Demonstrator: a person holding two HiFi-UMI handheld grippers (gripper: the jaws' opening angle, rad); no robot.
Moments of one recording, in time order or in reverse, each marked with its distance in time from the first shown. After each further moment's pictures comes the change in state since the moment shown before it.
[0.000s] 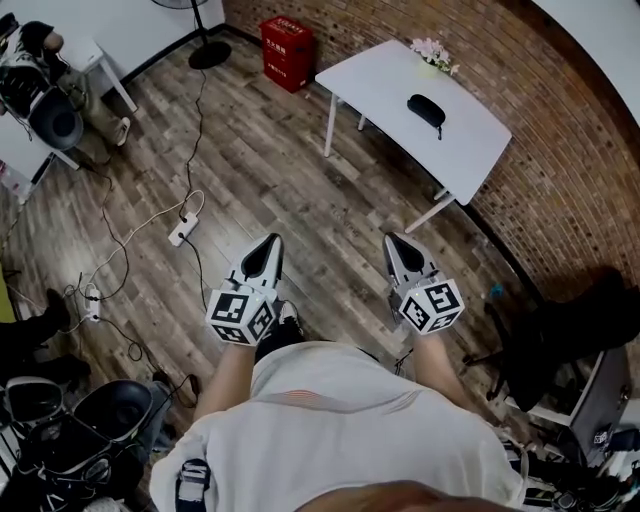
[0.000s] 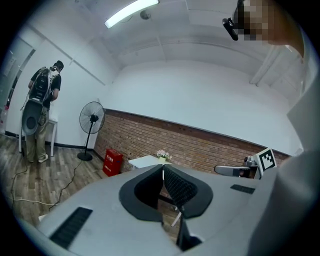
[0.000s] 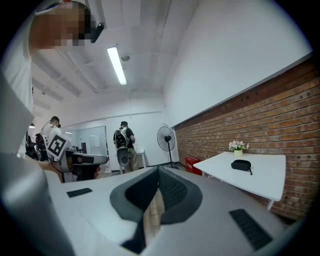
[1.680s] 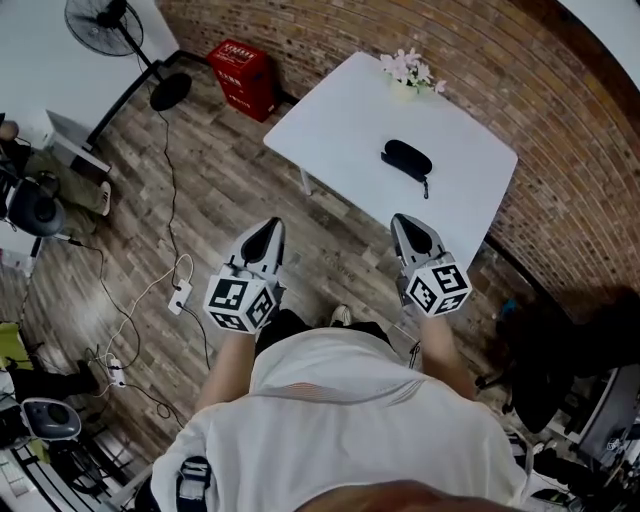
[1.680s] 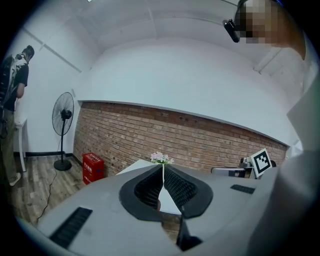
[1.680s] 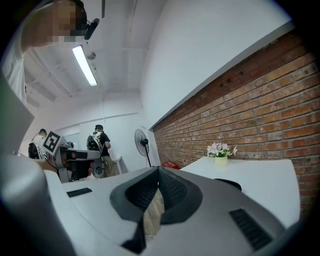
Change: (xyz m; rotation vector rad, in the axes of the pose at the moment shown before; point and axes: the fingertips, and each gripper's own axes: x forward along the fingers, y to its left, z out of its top) left arm 0.409 0.049 0.074 0.087 0.090 -0.125; right arm 0.210 -0.335 0.064 0.106 -0.013 -0.151
